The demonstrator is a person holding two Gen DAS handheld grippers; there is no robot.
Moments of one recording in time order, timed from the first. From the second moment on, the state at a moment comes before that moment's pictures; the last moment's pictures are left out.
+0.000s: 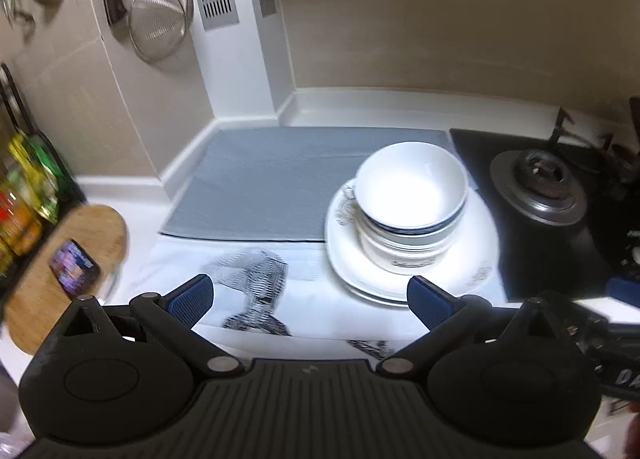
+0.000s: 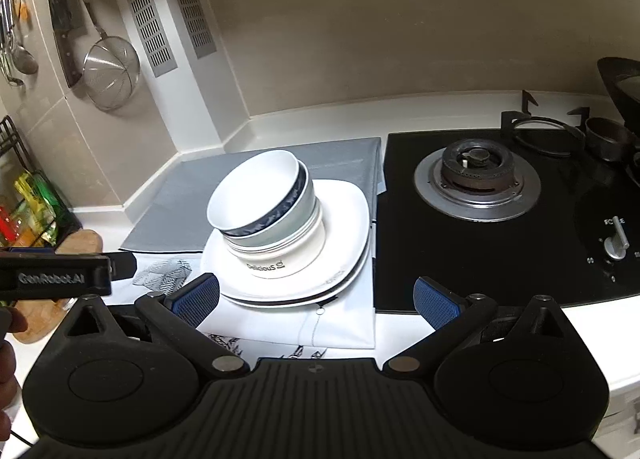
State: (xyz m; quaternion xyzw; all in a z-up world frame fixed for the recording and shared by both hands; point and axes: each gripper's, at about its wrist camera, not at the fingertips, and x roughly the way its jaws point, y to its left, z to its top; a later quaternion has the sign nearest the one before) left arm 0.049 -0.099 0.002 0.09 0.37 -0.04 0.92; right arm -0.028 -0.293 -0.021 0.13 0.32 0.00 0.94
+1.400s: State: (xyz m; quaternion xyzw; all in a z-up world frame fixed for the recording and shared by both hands) left arm 0.053 -0.108 -0.013 0.10 0.41 -0.05 0.90; right arm -0.025 -0.276 -0.023 0.08 0.33 0.00 0.94
